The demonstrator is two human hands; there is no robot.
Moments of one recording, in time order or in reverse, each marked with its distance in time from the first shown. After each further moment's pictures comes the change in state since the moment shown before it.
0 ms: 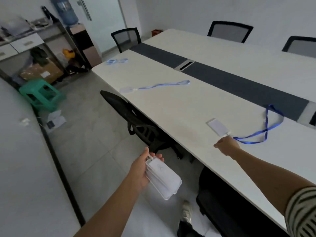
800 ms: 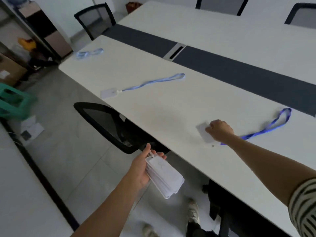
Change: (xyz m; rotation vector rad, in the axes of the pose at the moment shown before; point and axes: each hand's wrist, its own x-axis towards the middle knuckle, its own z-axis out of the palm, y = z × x) left_hand 0.148 0.101 0.036 0.087 -0.070 -0.188; right_hand 0.123 -0.108 0.001 -0.161 0.102 -0.060
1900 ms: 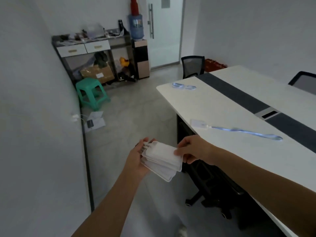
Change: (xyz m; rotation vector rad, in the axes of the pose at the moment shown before) left_hand -0.137 0.210 -0.317 -0.580 -0.091 0.536; right_hand -0.228 -0.469 0.111 0.389 -0.612 -0.552
